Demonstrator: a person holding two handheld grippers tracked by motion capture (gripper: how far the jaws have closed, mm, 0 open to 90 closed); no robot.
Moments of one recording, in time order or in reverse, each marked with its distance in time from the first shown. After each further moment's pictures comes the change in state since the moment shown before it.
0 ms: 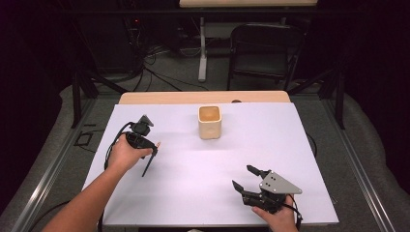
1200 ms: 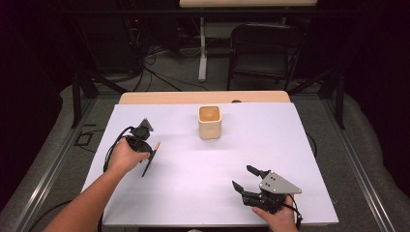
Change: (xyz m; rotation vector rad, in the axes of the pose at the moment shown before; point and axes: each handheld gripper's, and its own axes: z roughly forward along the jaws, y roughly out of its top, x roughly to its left) left arm 0.003 -0.006 0.014 0.107 -0.015 -0.031; right arm 0.000 0.000 0.000 0.007 0.007 -0.001
